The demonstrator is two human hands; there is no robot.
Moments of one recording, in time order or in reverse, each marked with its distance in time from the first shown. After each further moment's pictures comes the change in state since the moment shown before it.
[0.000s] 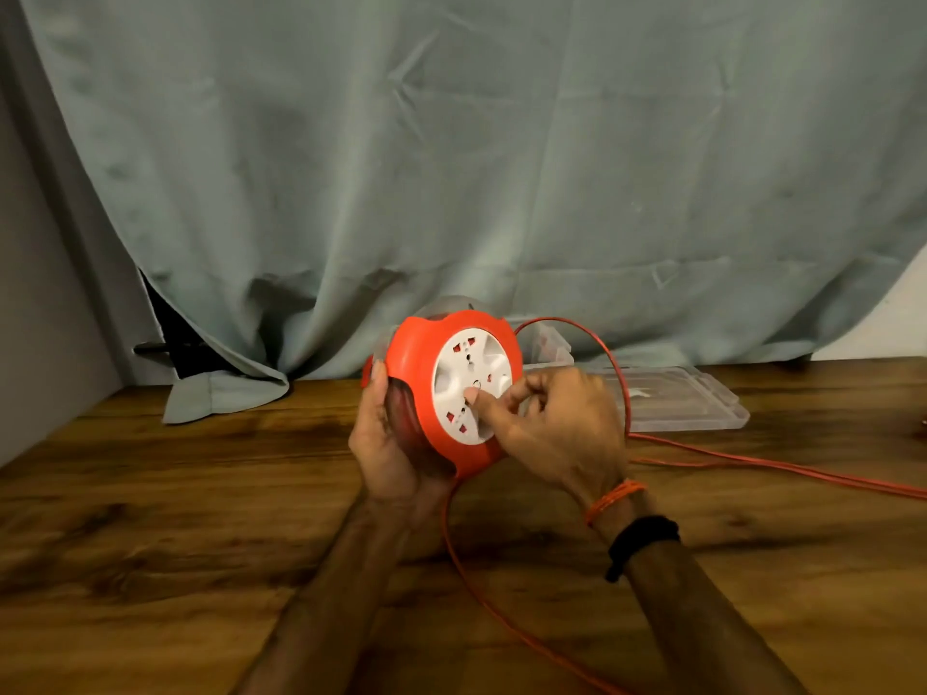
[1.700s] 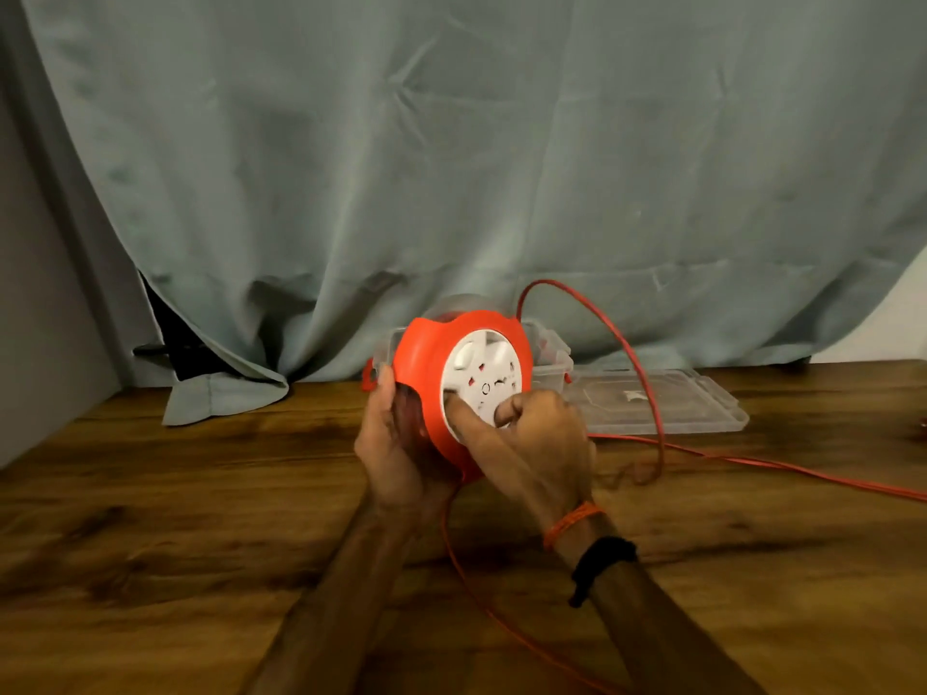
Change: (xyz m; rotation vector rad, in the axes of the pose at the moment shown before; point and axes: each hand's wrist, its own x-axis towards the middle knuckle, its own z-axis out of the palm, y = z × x) left_hand 0.006 -0.009 -0.006 0.004 0.003 0.029; right_hand -0.019 -0.018 0.022 0.029 0.091 0.191
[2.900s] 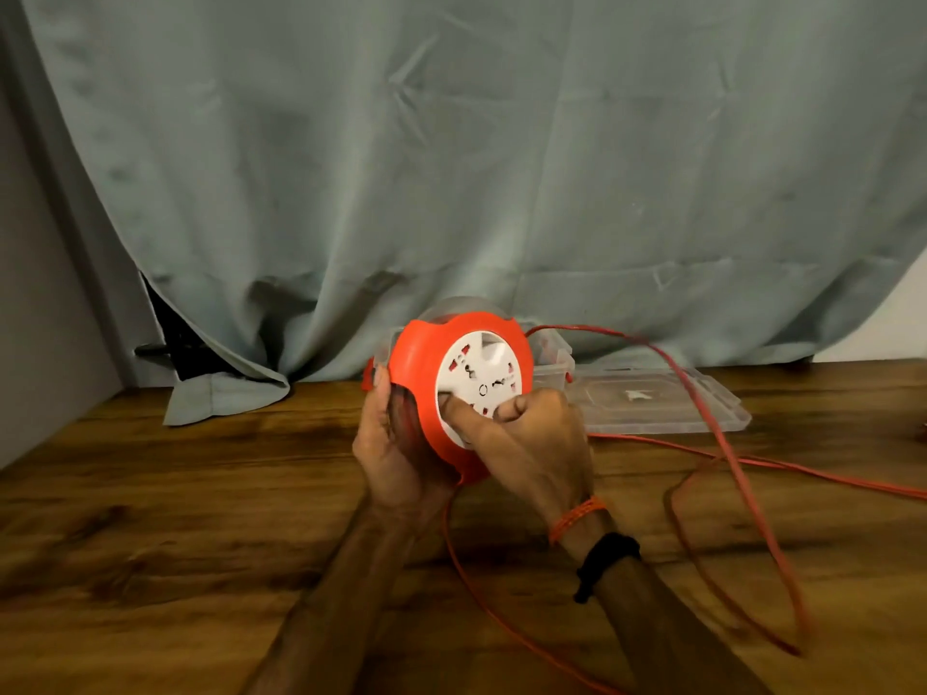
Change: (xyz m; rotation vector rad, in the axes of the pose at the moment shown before) left_hand 0.006 -0.001 -0.005 -0.057 -0.006 -0.011; right_hand 0.005 0.000 -0.004 0.091 -0.085 0.024
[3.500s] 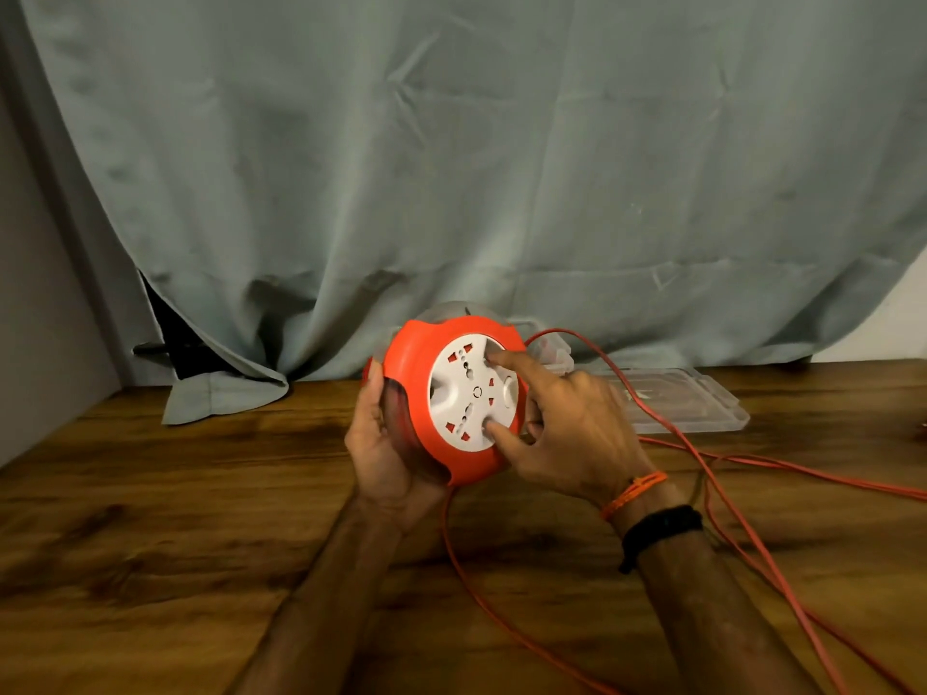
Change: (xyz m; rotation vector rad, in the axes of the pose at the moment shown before) left_hand -0.002 0.007 -0.004 -0.048 -0.207 -0.177; right_hand 0.027 0.026 -0.033 -0.416 -0.147 -0.640
